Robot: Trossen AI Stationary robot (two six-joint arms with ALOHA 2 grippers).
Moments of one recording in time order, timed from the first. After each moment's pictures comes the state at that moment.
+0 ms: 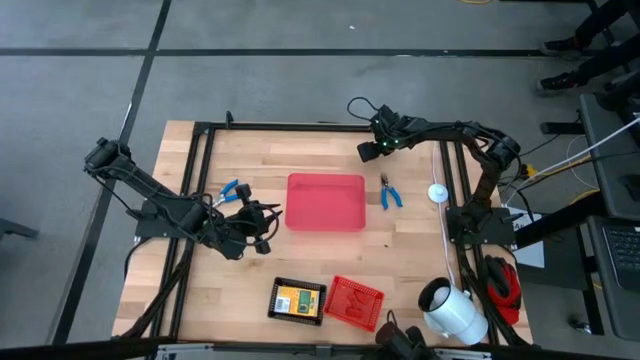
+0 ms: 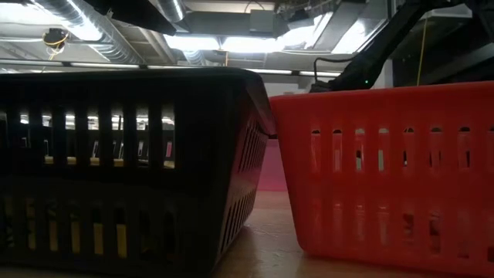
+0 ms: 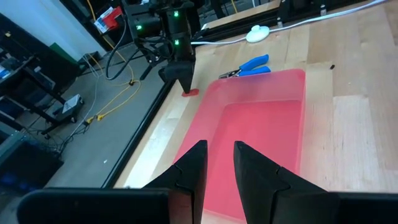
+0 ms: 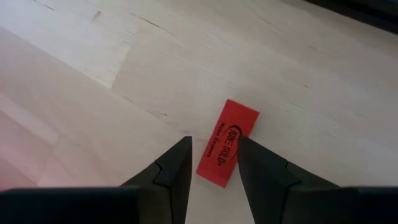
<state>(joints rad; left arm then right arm) -0.52 1.17 0.81 -0.34 -1.00 -0.16 -0.74 1.82 1.02 -0.35 -0.10 0.39</state>
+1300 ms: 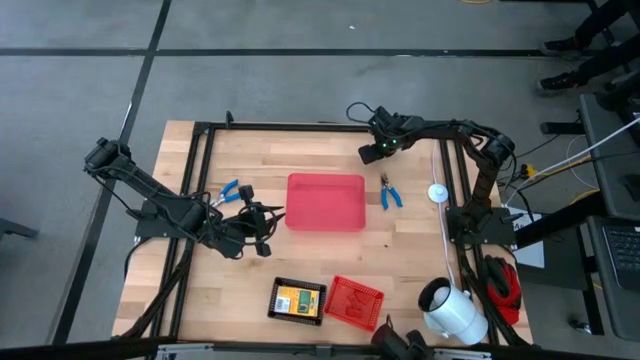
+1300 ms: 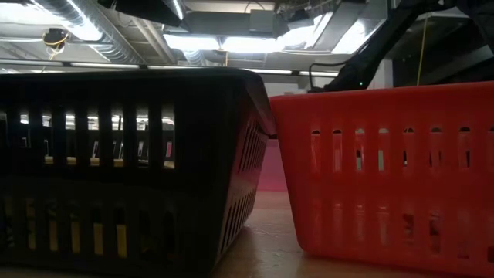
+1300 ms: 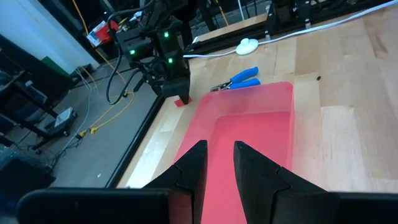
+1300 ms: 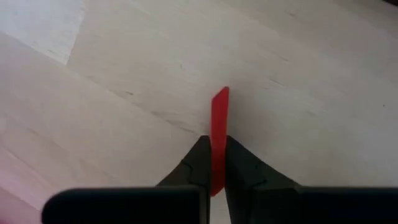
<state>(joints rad) -0.52 1.17 0.81 -0.25 -0.97 -0.07 -0.72 1.87 1.07 -0.47 -0.06 0.37</state>
